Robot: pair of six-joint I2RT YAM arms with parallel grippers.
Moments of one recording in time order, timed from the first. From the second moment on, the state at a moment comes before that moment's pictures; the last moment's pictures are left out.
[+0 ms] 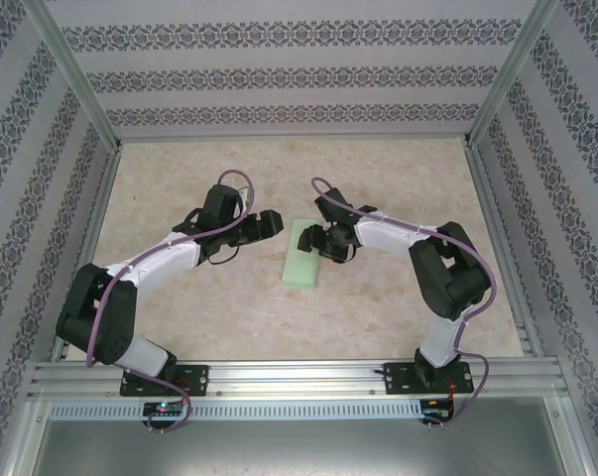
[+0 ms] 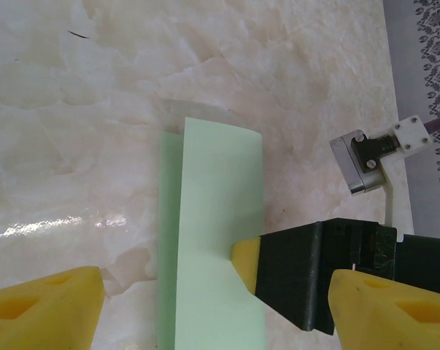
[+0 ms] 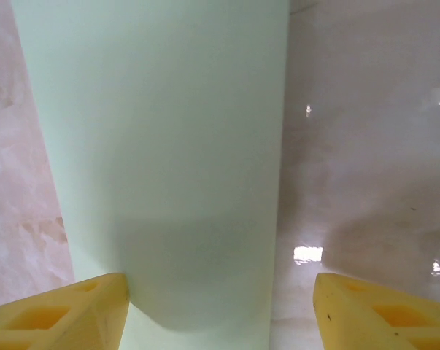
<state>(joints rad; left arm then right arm) -0.45 1.50 0.91 -0.12 0.36 -0.71 0.57 1.83 1.15 -0.48 -0.22 0.77</state>
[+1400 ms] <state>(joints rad) -0.45 1.50 0.91 -0.12 0.37 -0.71 0.58 1.90 1.22 -0.59 -0.18 0.73</state>
